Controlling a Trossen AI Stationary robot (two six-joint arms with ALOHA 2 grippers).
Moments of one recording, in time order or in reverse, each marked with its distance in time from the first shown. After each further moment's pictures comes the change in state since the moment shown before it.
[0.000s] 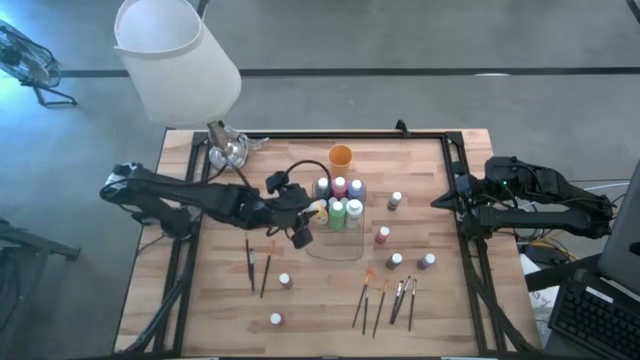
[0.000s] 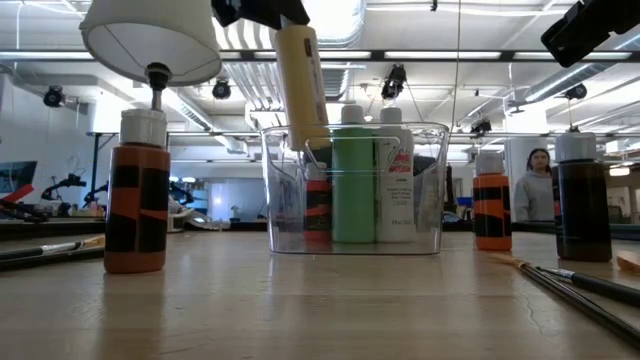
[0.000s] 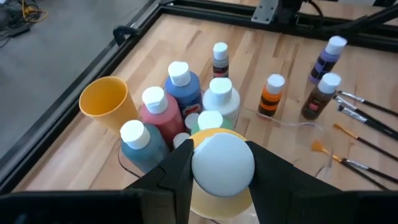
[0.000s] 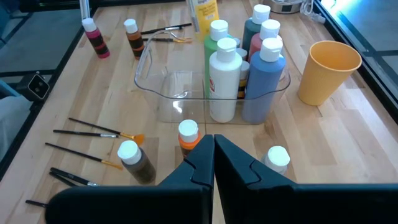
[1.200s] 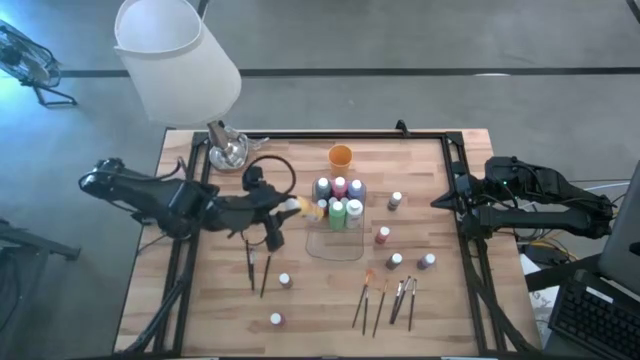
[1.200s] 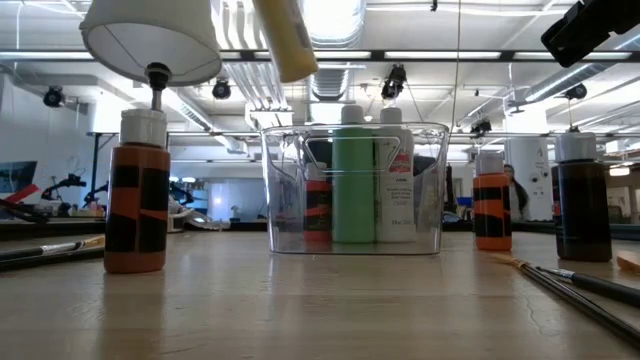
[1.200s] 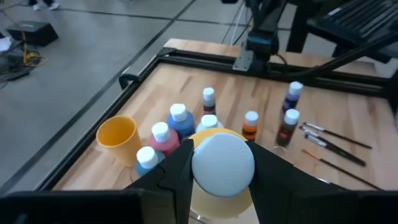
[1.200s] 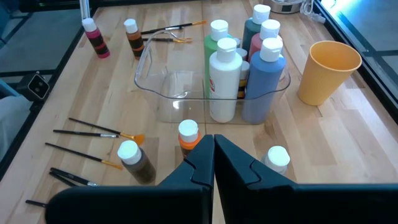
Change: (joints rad) left arm -0.120 -0.190 0.002 -0.017 -0.102 0.041; right arm 0.000 0.000 0.000 0.000 0.000 0.000
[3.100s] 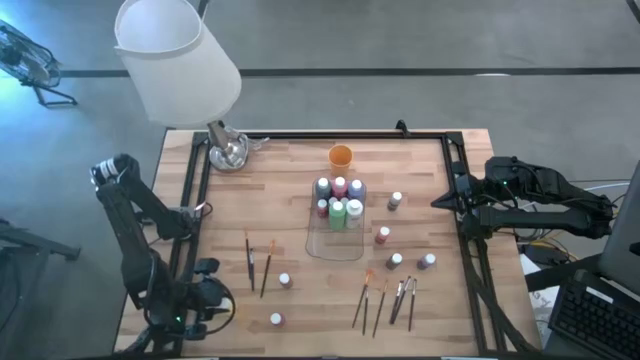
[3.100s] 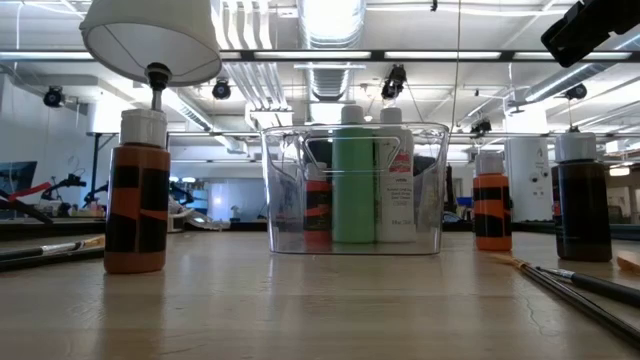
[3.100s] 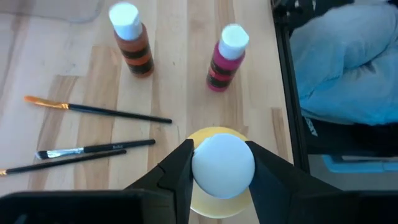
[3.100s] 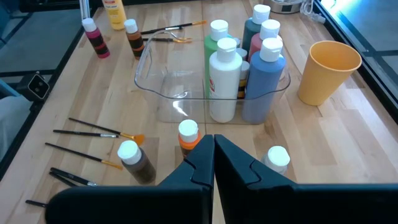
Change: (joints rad) left arm -0.793 0.005 -0.351 -0.207 0.130 -0.737; right arm 0.000 0.000 0.000 0.000 0.000 0.000
